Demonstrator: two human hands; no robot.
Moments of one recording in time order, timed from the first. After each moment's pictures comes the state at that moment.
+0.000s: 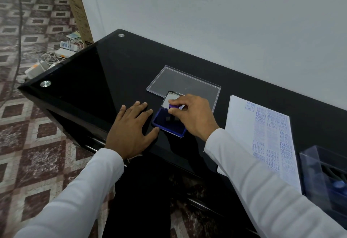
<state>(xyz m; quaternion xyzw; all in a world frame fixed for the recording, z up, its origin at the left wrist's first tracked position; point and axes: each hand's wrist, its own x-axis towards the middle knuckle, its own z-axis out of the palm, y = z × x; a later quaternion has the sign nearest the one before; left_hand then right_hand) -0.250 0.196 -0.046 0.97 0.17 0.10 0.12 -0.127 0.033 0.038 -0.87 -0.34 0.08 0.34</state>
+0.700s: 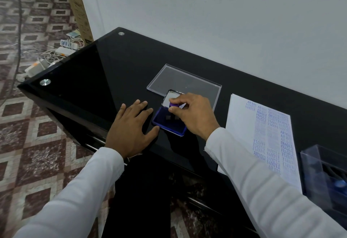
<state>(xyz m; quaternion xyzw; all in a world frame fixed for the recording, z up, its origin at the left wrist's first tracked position) -0.249 0.196 -0.048 0.97 0.17 0.10 0.11 -0.126 0.034 0.037 -0.87 -0.33 0.09 0.35</state>
